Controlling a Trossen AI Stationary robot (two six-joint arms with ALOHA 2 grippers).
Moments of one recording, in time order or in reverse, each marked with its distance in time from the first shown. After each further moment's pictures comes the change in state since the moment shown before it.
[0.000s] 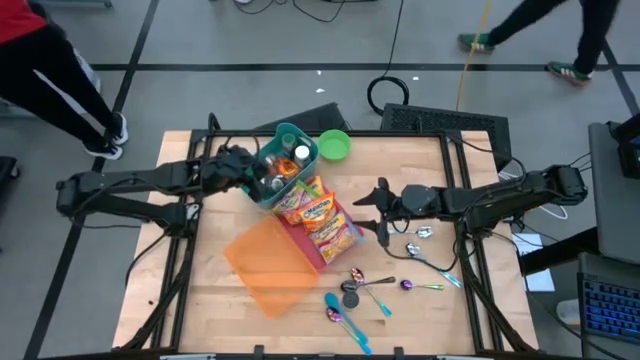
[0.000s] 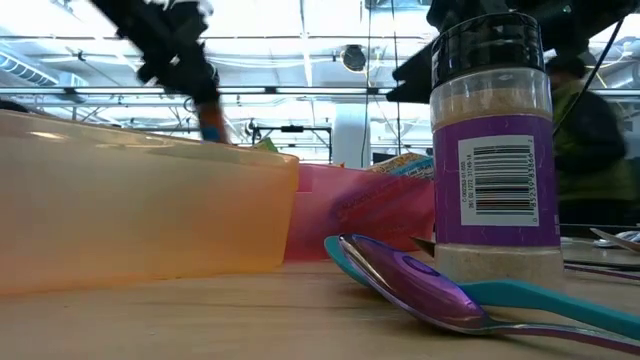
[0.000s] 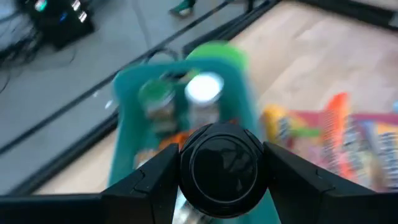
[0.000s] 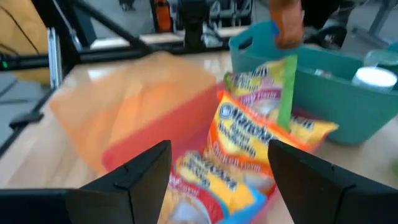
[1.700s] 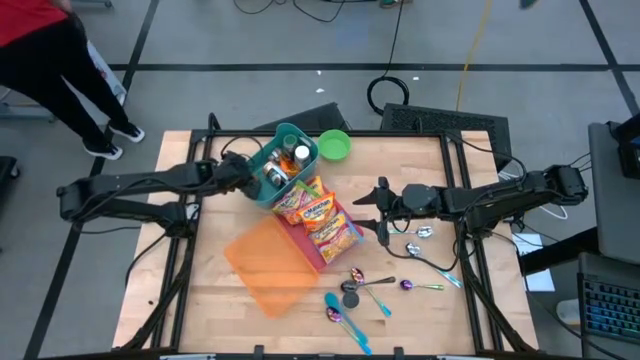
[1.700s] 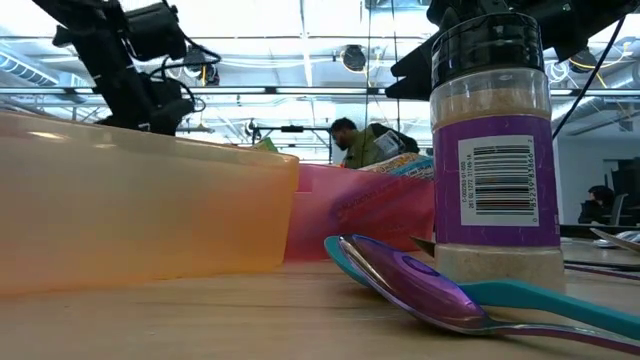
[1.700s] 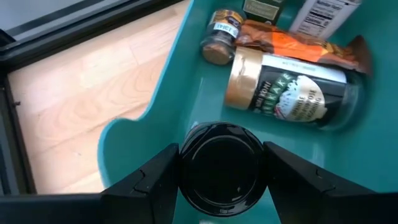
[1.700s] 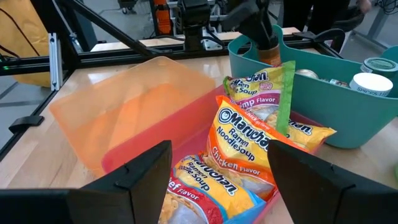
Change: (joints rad) left arm 0.176 0.038 -0.194 -0.145 0.071 -0.319; right arm -0.001 -0.002 0.002 0.010 0.002 -0.006
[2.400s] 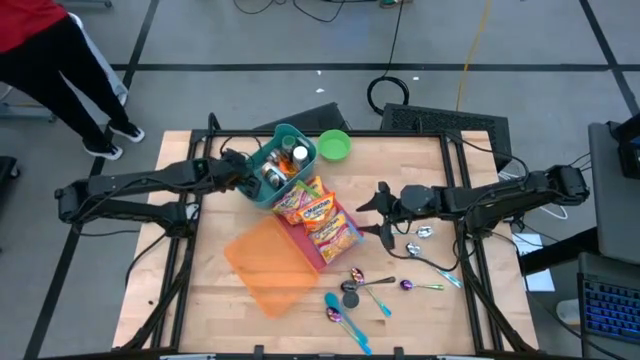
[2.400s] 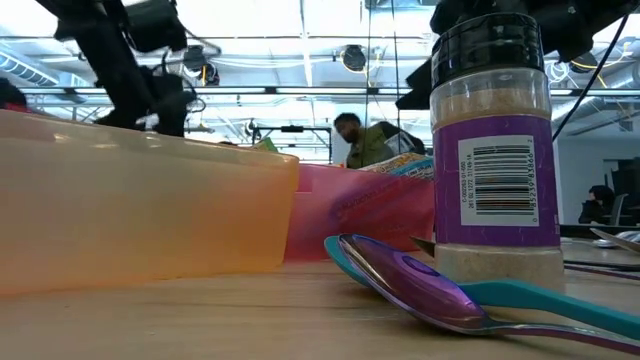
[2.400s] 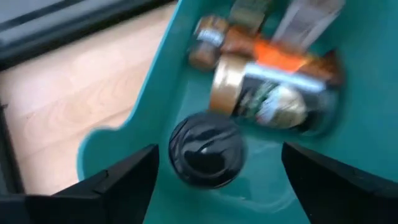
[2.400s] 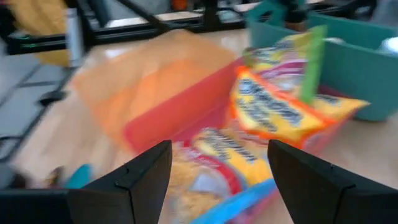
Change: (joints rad) left arm 0.006 -0.013 0.025 0.009 0.034 0.019; right arm 0.002 -0.015 0.000 -0.106 -0.074 0.027
